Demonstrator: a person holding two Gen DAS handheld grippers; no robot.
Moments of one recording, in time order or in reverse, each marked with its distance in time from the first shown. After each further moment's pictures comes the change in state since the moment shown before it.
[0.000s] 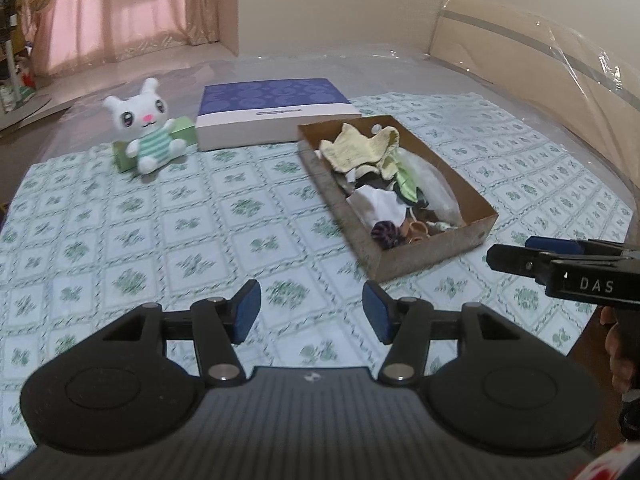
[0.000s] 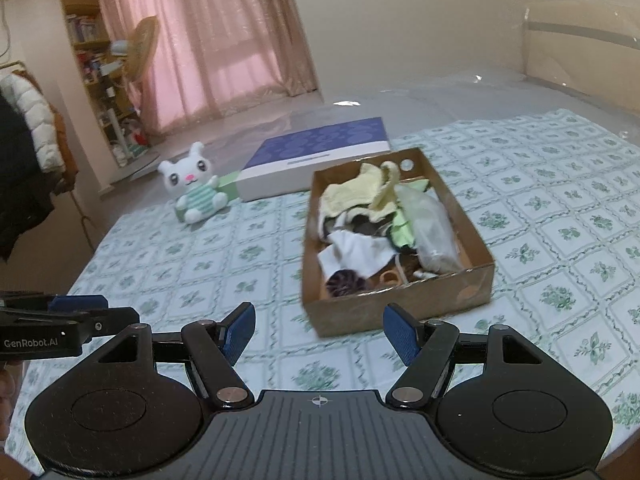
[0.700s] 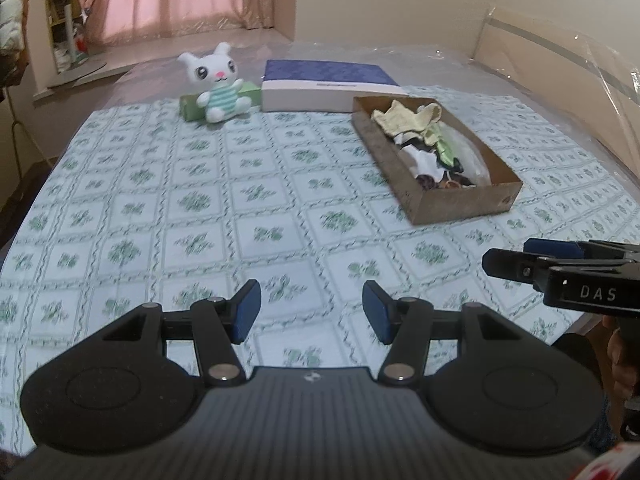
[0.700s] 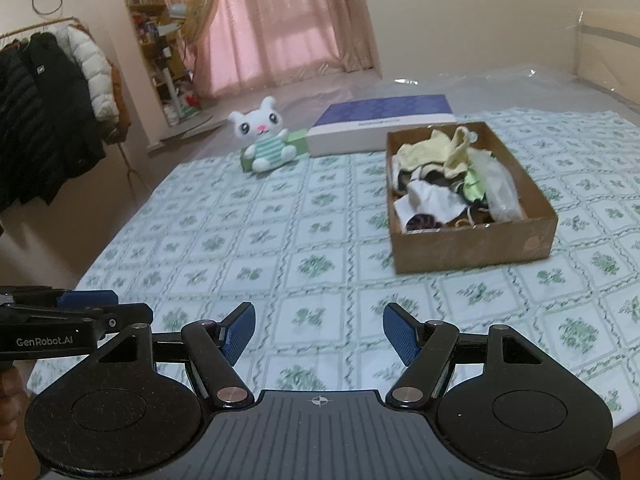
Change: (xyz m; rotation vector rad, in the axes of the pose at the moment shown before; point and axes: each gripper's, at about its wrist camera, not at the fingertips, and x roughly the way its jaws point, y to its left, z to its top) left arm -0.060 0.024 -0.087 -0.114 0.016 0.103; right arm -0.021 0.062 -0.060 -0.101 0.068 0.112
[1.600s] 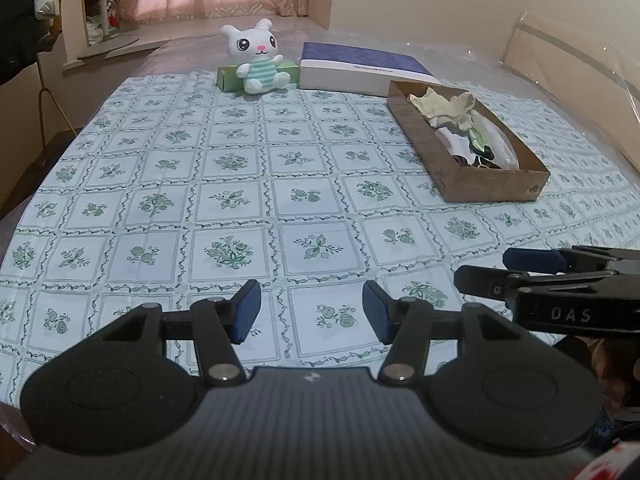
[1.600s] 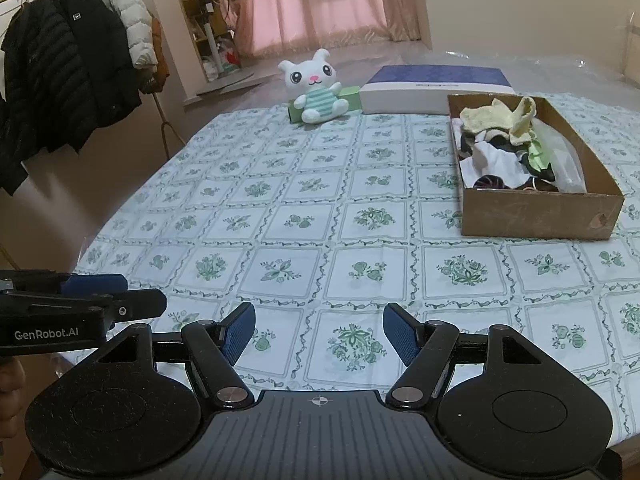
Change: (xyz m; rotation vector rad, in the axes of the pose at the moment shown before) left arm -0.002 0.021 -0.036 -0.072 0.018 0.052; right arm 0.037 0.039 -0.034 -0.089 0.102 0.084
